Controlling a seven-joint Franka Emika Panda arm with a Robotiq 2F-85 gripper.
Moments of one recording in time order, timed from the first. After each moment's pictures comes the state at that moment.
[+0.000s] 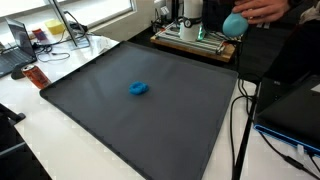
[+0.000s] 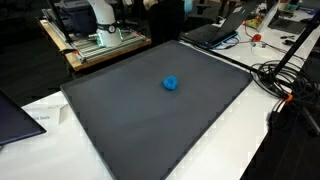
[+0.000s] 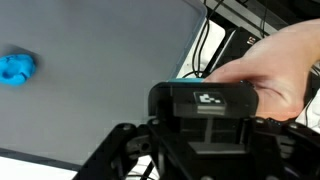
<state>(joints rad) 0.27 -0.30 0.24 -2.19 0.25 1.96 -0.07</state>
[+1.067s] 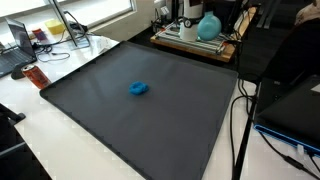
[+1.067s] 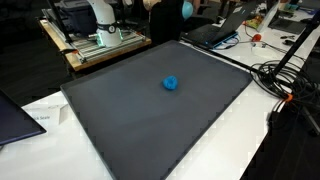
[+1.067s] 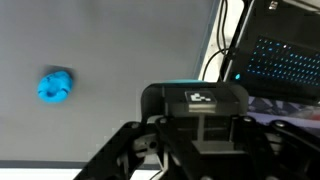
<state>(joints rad) 0.19 -0.30 0.17 -2.20 0.24 1.99 0.03</state>
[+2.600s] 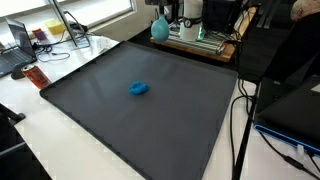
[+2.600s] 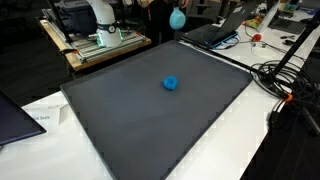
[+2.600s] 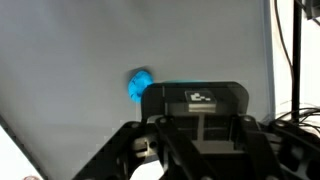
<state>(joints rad) 0.03 -0.24 0.14 -2.14 0.07 1.99 0.41</state>
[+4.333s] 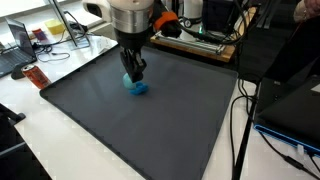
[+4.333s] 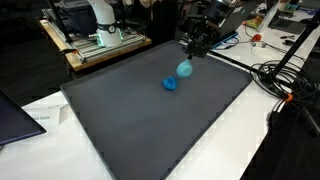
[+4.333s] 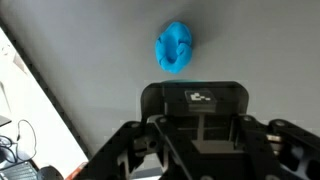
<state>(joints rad) 0.24 0.55 0.00 -1.48 -0.36 1.81 0.87</state>
